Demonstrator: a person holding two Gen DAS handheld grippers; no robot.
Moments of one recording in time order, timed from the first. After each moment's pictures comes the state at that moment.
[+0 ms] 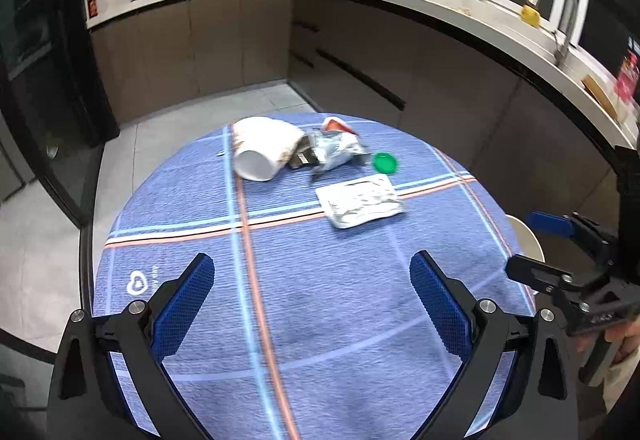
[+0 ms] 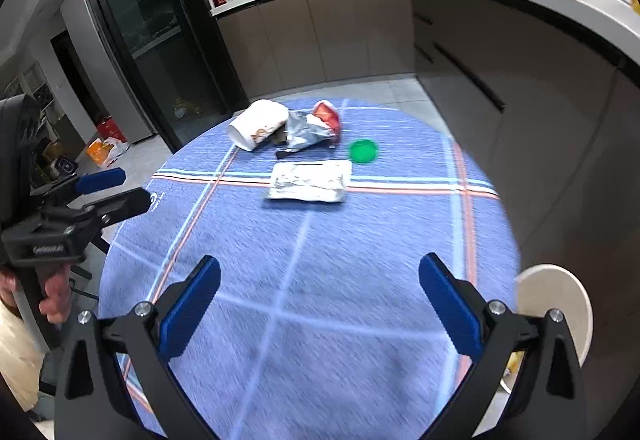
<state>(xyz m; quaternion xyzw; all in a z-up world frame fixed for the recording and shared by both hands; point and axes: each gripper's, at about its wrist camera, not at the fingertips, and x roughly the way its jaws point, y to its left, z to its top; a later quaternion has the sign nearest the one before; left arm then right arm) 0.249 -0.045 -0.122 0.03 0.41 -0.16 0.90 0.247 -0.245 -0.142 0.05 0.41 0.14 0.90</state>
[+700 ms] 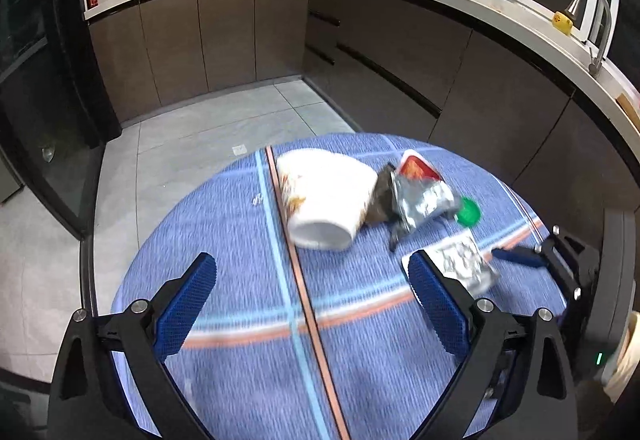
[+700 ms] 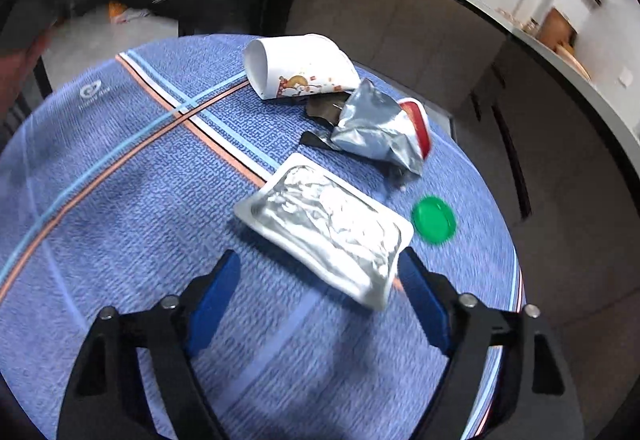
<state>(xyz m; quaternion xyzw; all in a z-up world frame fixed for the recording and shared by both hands) 0.381 -0.022 -0.152 0.03 0.43 -0.15 0.89 0.344 -0.152 -0.221 -0.24 0.41 0.18 0.86</state>
